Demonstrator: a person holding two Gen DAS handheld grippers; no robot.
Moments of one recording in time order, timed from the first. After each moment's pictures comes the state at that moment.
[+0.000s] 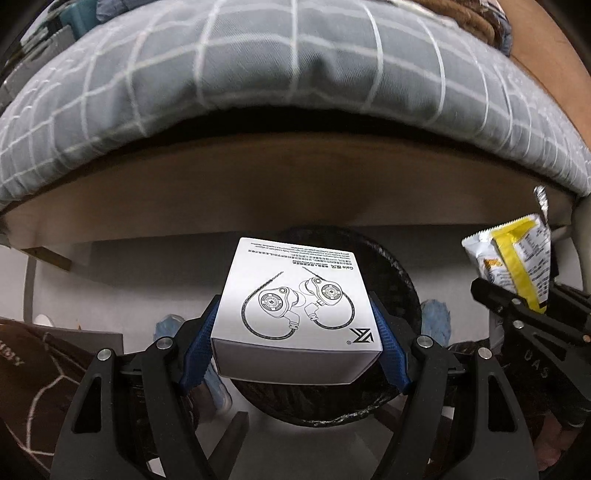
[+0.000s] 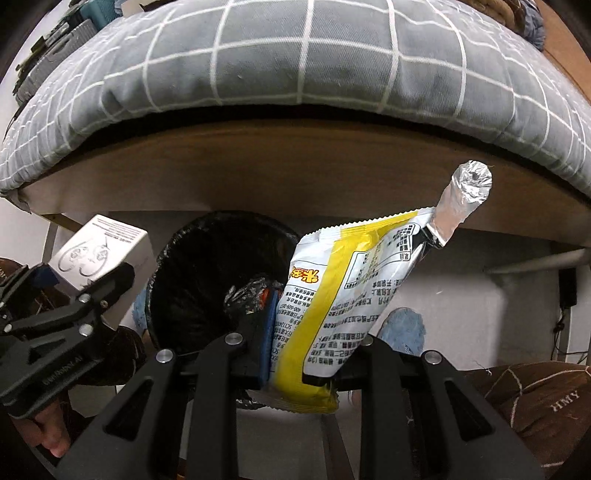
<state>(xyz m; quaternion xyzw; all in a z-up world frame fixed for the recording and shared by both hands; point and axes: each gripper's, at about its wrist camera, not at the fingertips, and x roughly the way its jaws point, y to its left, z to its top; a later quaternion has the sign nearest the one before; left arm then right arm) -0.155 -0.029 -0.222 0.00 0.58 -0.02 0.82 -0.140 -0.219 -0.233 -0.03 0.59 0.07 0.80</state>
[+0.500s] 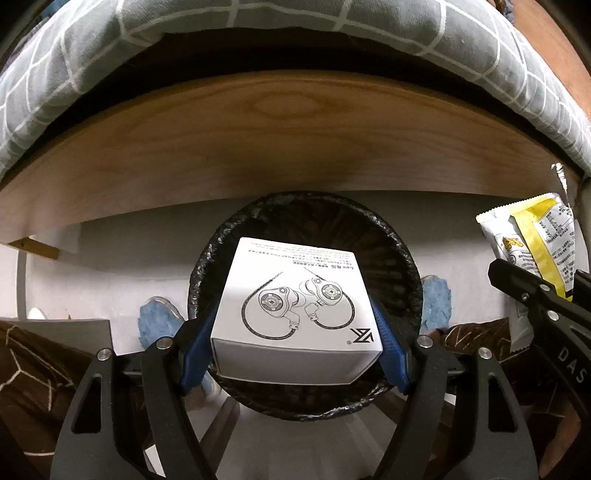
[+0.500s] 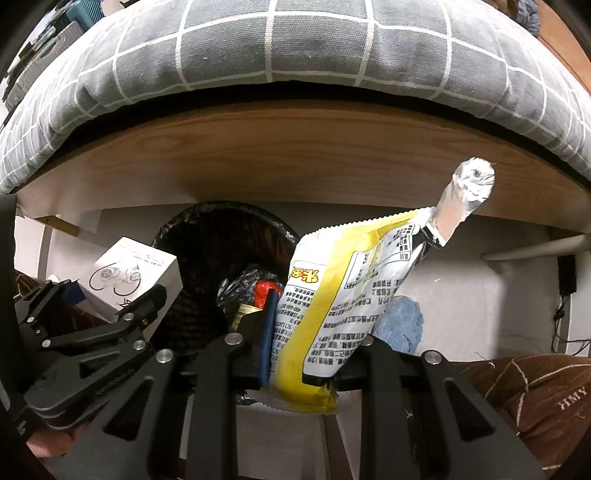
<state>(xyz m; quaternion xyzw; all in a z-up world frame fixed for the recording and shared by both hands) -0.149 -0.052 -0.263 0.00 0.62 -0.03 0.79 -0.130 -0.224 -0.249 -0.02 0.61 0.06 0.79</state>
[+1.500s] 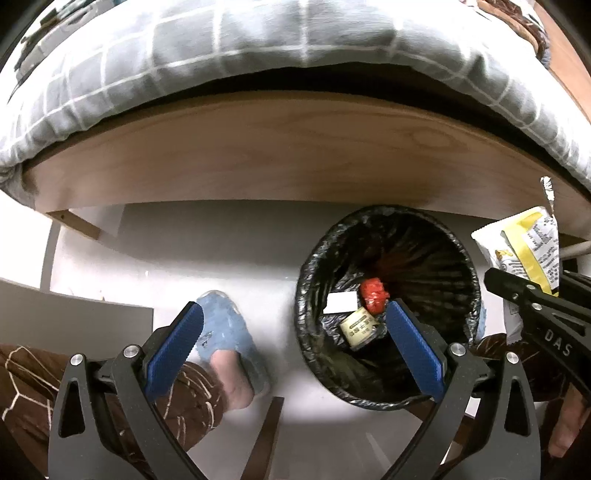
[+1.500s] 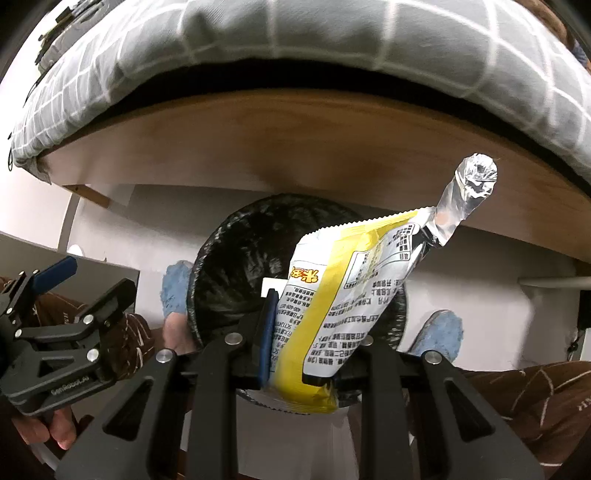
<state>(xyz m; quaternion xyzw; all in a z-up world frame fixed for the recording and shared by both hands) -0.171 0.057 -0.237 -0.02 0.59 0.04 0.80 -0.130 -0.141 -0.253 -0.04 0.62 0.14 0.77</state>
